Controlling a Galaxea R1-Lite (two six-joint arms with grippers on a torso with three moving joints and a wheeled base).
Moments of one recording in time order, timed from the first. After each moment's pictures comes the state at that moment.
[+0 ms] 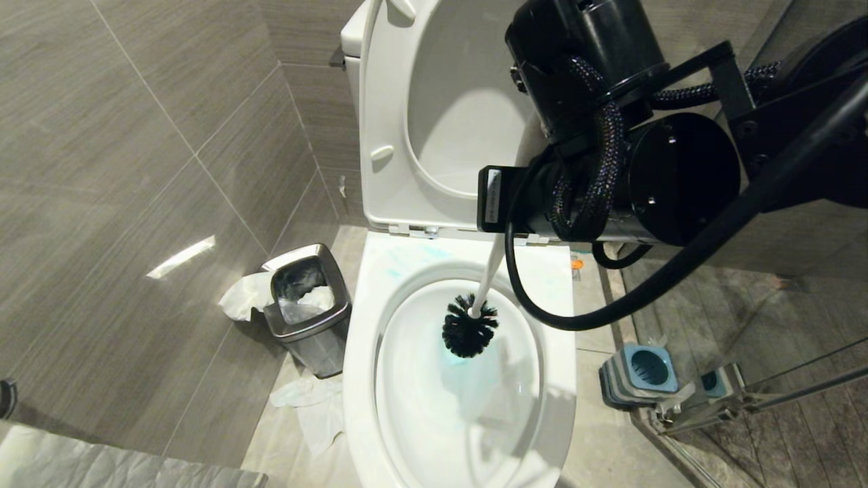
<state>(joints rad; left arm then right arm) 0.00 0.00 0.00 0.01 0.00 0.00 0.90 1.90 -1.96 0.62 -0.63 0.51</state>
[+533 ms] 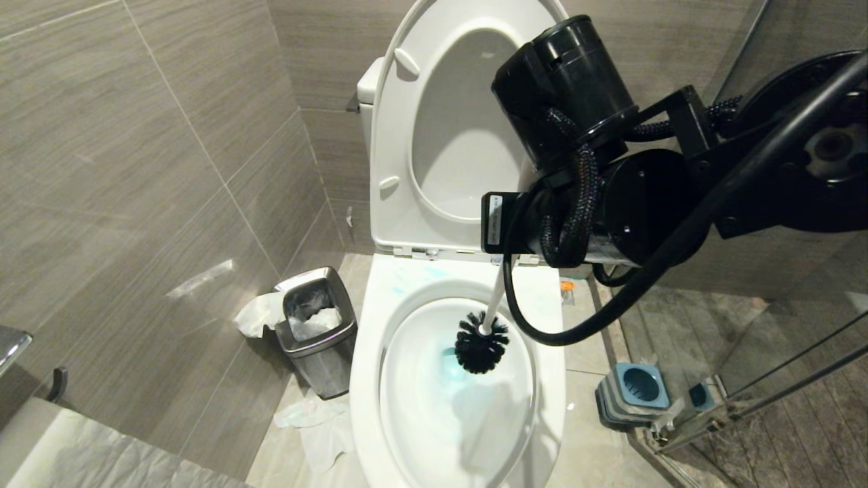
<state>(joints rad) 0.00 0.00 0.00 0.01 0.00 0.00 0.88 1.92 -1.91 0.62 -0.65 0.53</state>
